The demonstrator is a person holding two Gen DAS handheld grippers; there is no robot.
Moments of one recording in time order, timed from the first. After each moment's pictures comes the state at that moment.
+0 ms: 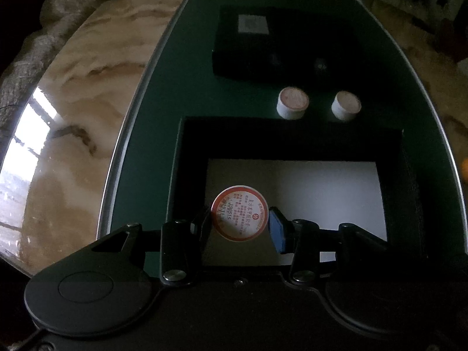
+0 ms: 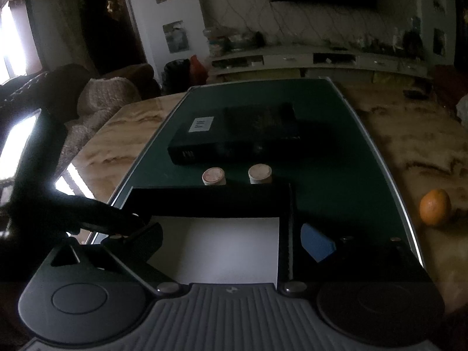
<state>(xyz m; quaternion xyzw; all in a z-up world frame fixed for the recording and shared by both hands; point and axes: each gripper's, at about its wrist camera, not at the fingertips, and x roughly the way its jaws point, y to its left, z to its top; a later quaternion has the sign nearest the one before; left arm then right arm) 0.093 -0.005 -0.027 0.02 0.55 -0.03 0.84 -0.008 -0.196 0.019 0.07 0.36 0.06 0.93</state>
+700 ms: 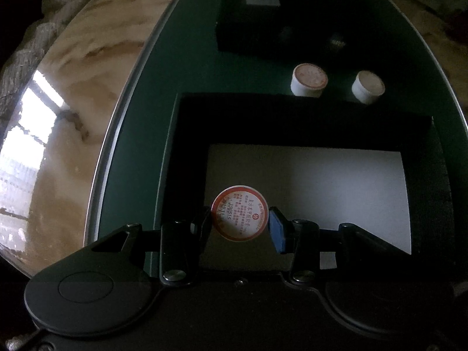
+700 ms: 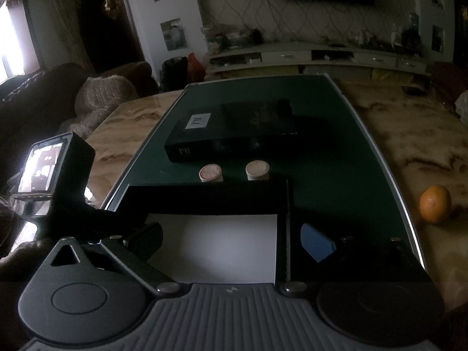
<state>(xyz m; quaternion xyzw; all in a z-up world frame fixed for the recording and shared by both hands) 0.108 -0.007 -0.063 0.03 0.57 -0.01 0.82 -0.006 -0.198 0.014 0.08 0.37 0.05 0.93</state>
